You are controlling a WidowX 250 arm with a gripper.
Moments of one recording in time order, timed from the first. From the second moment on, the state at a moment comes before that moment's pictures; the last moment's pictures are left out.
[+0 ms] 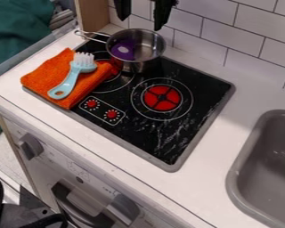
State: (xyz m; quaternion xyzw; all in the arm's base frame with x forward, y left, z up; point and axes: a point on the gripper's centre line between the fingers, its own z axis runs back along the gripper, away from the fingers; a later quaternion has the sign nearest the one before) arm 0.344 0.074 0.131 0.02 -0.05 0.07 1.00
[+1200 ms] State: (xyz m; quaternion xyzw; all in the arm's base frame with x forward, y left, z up) arm 0.260 0.177 0.103 0.03 -0.02 0.24 0.97
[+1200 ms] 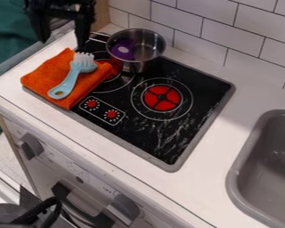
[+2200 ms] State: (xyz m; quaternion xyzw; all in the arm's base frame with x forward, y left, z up) arm 0.257 0.160 0.070 -0.02 0.01 0.26 0.97
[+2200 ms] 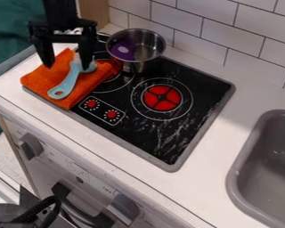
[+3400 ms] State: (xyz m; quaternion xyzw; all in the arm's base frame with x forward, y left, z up) arm 0.274 0.148 0.067 0.01 0.02 0.23 0.97
